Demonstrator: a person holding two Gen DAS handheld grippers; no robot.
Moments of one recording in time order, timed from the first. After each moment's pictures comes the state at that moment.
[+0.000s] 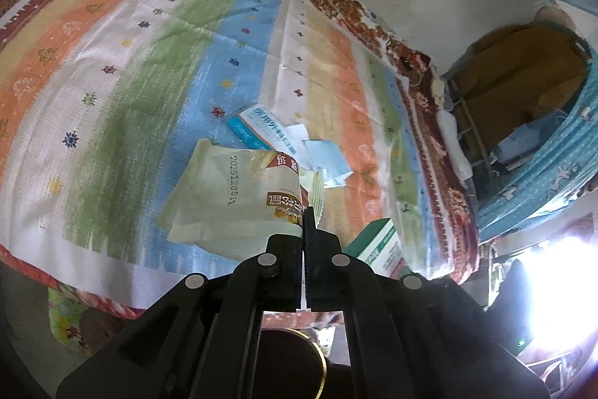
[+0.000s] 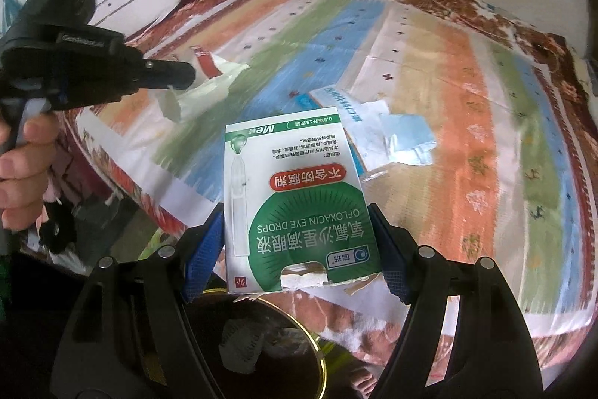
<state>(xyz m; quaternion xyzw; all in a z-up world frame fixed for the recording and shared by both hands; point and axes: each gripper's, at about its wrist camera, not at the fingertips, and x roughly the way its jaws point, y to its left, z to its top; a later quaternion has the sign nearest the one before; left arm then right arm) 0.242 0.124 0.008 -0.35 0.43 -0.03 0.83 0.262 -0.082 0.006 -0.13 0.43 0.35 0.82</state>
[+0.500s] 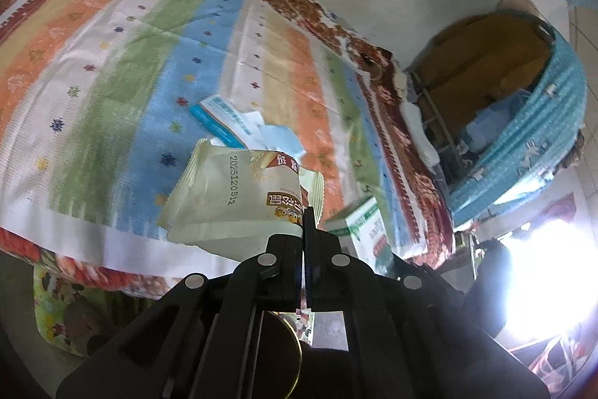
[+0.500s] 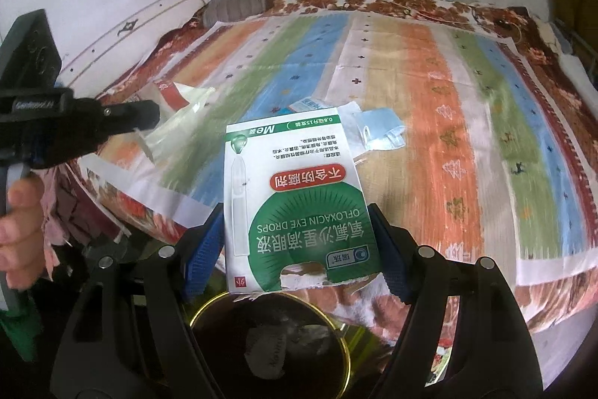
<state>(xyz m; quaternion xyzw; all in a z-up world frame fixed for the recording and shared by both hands) 0.193 0.084 0.031 -0.34 0.40 -0.09 0.84 0.228 -0.125 0.026 -0.06 0.42 0.31 0.85</state>
